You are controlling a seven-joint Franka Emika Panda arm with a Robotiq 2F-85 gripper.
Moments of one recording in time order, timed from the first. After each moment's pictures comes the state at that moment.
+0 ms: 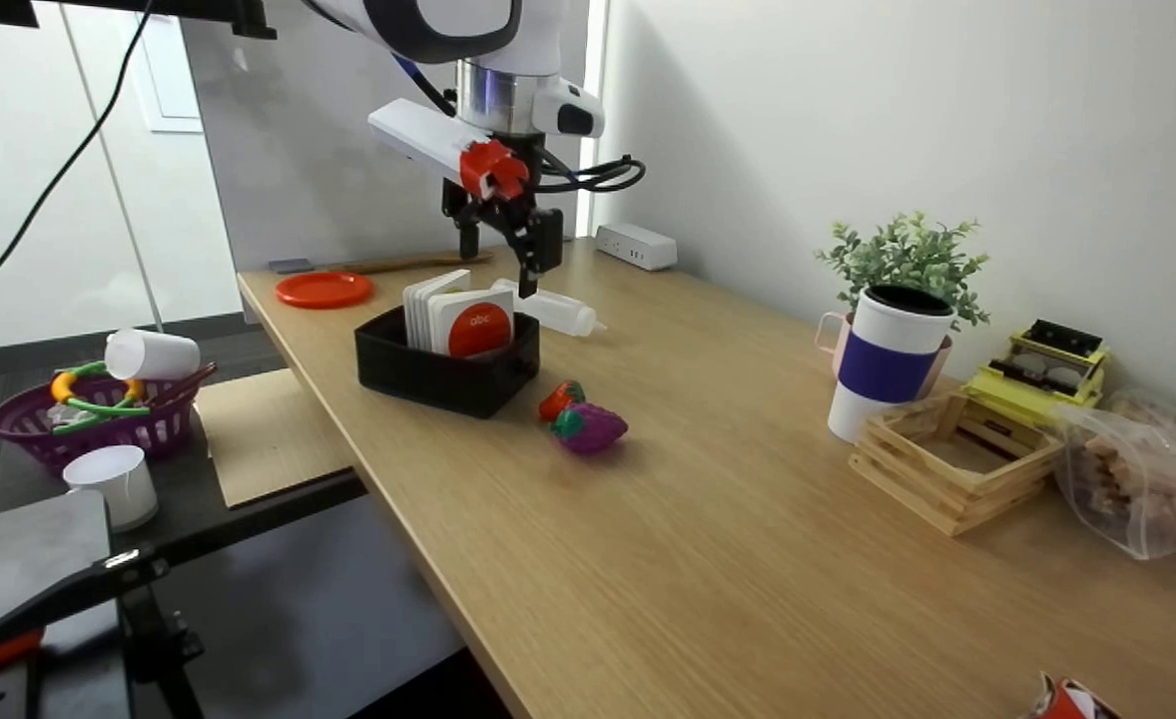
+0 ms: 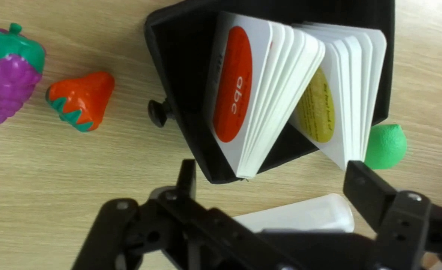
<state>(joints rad) 0.15 0.26 0.18 -2.22 0.29 2.63 -0.16</state>
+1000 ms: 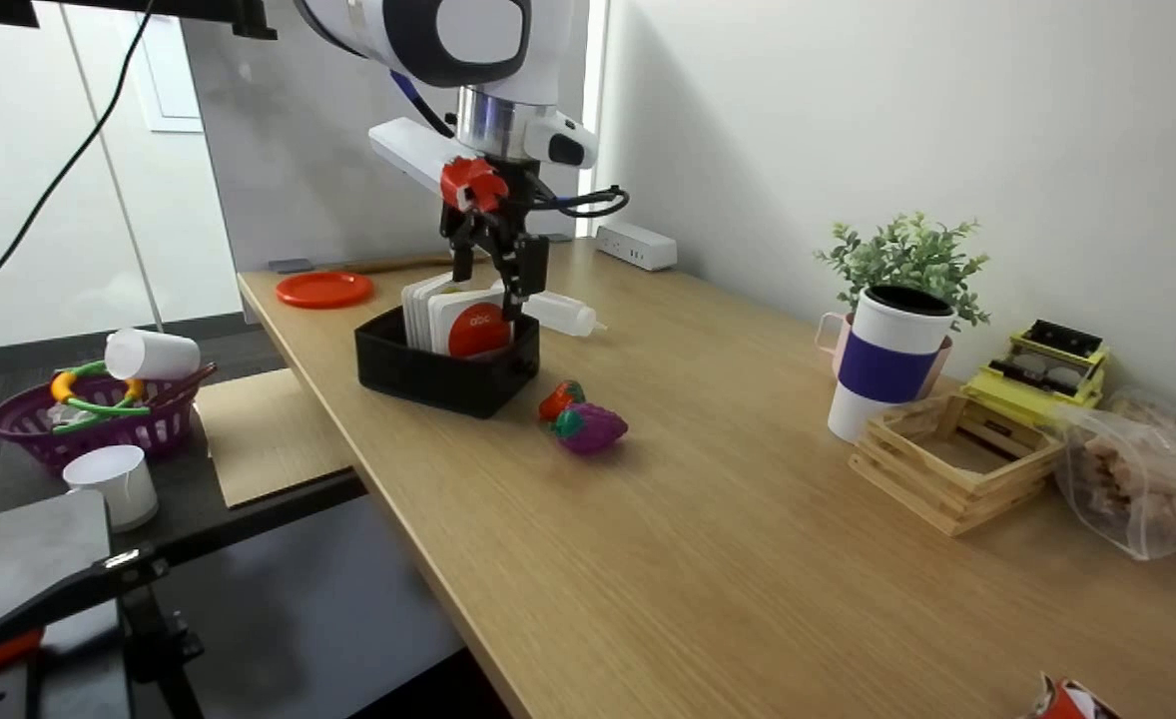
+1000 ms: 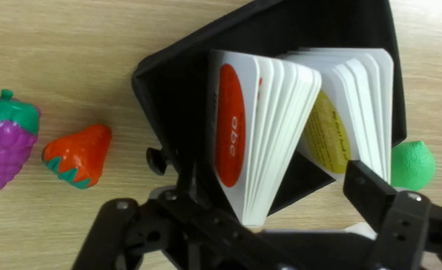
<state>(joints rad) 0.16 0.31 0.17 -2.17 0.22 2.54 0.02</state>
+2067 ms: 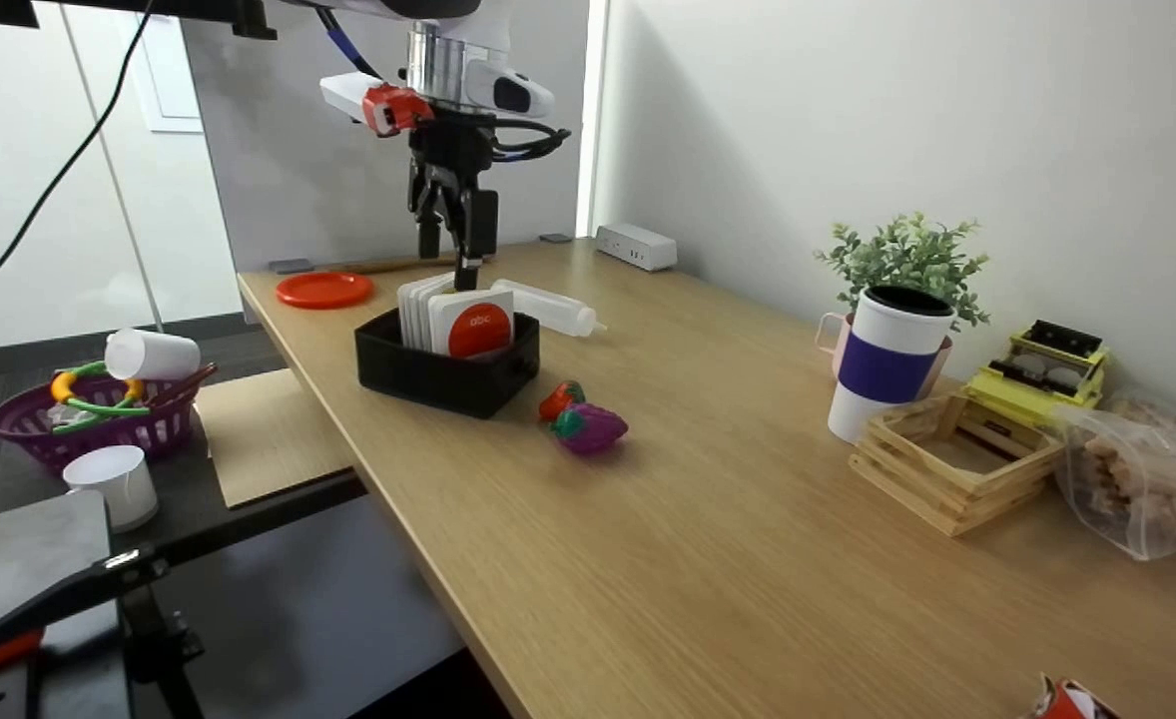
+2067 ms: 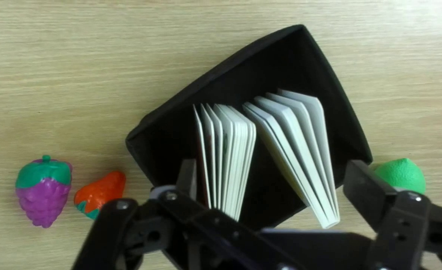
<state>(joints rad) 0.23 0.23 0.17 -2.17 0.07 2.38 0.36</state>
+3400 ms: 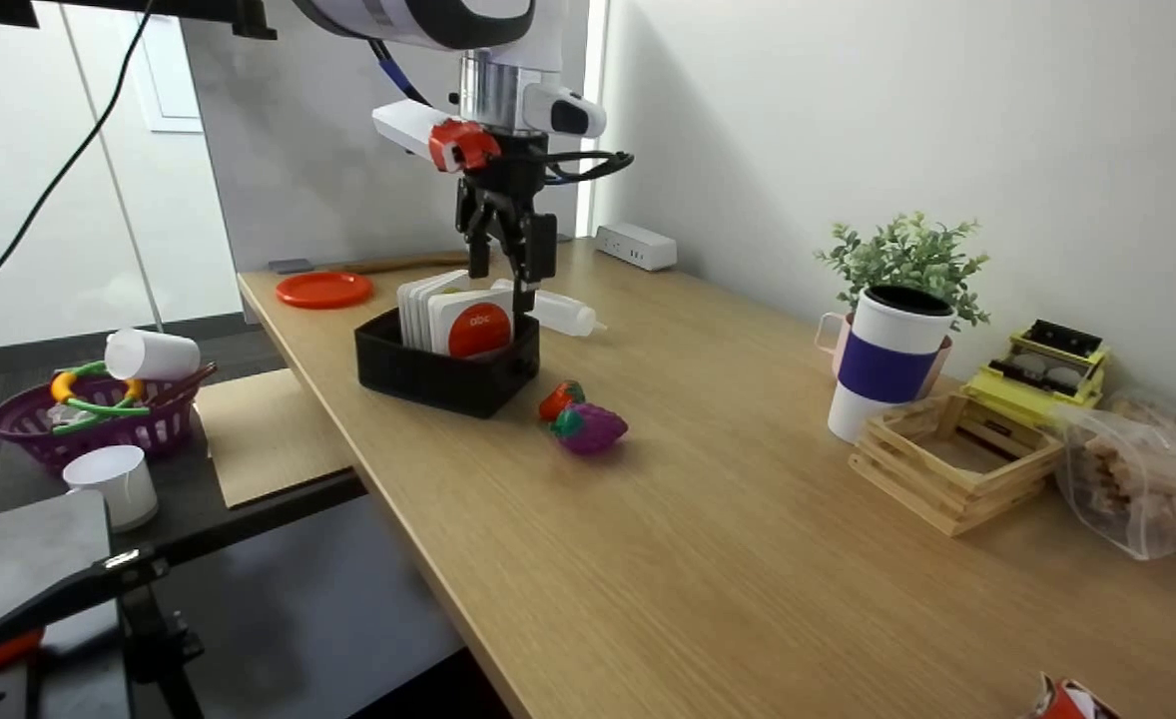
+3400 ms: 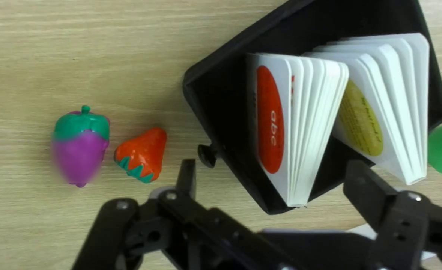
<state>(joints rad) 0.18 0.26 0.12 -2.18 0.07 2.48 0.24</state>
